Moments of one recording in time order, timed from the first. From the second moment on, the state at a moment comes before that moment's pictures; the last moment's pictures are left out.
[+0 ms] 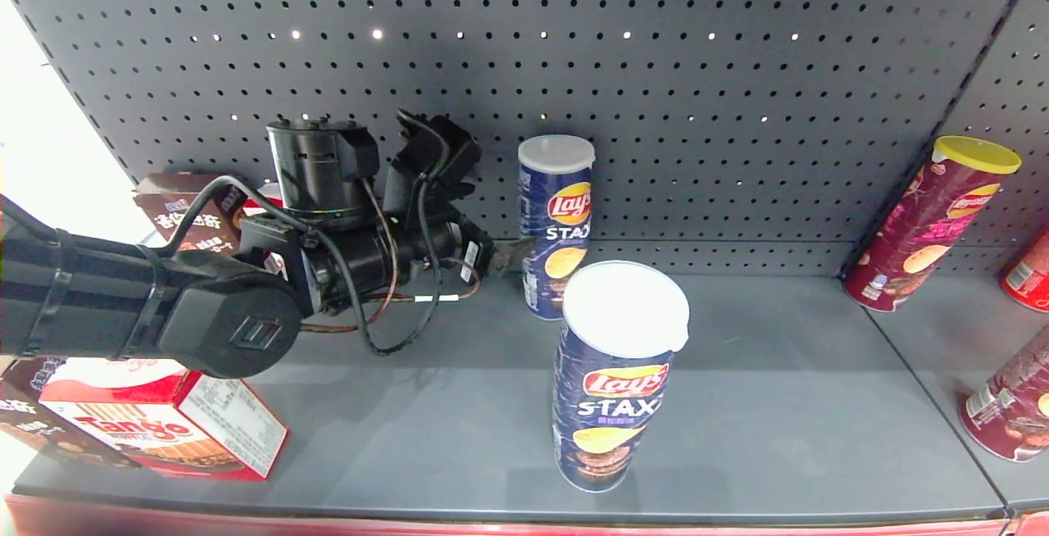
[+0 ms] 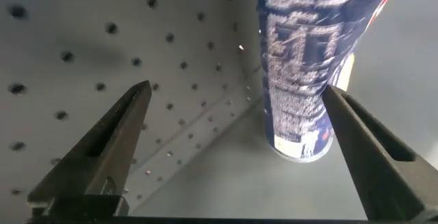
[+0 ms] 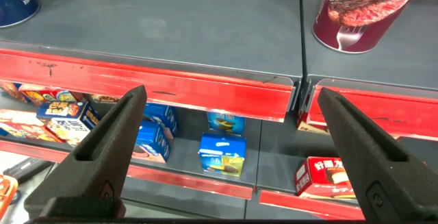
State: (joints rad) left arm -0.45 1.87 -1.12 -0.63 -0.19 0.31; right arm 0.17 0.09 0.00 0.00 -0.01 0.00
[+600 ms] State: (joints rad) left arm -0.43 1.87 -1.12 -0.63 -0.15 0.31; right arm 0.17 0.09 0.00 0.00 -0.01 0.00
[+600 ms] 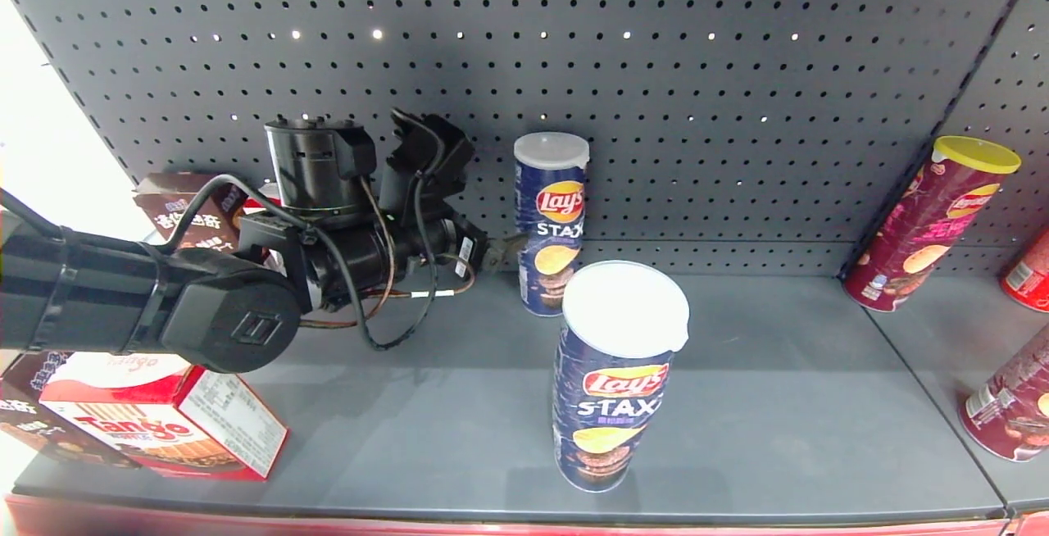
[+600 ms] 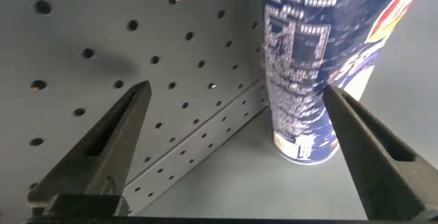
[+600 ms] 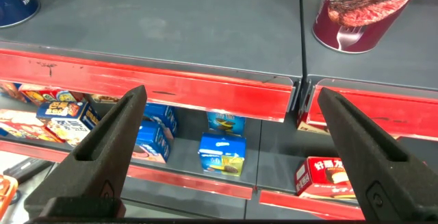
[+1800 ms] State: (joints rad) left arm -0.43 1.87 -1.07 -0.64 0.05 0.41; right arm 0.17 0.09 0.00 0.00 -0.01 0.00
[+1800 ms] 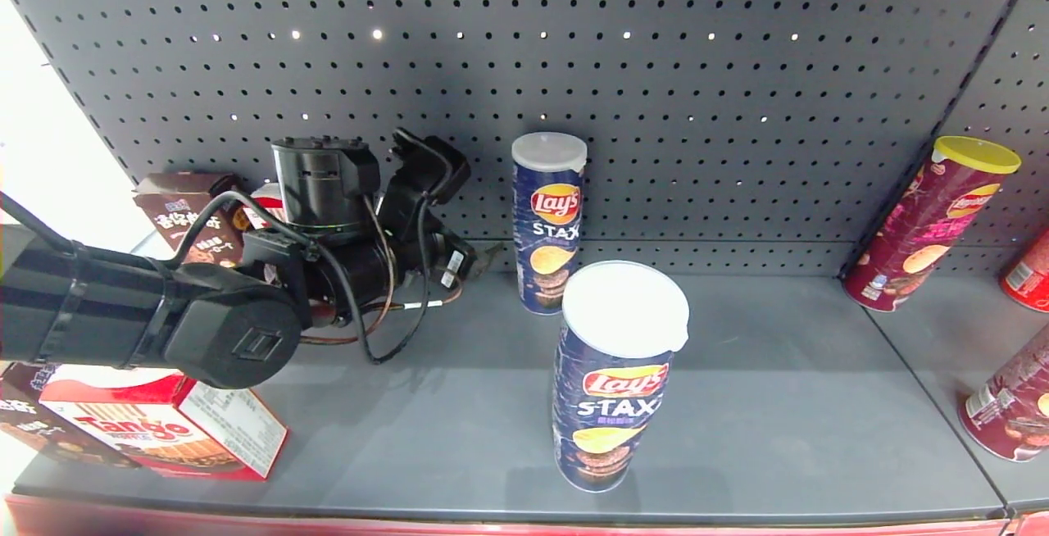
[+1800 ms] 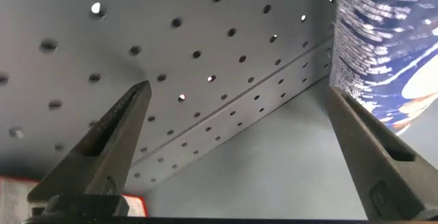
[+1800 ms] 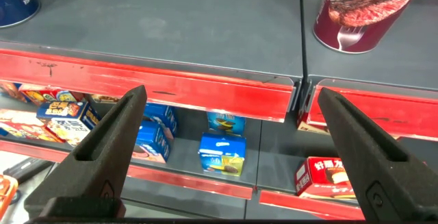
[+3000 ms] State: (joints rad) left arm -0.48 1.95 -1.15 -0.64 0.05 0.40; right arm 0.17 0.09 0.00 0.00 -0.01 0.00
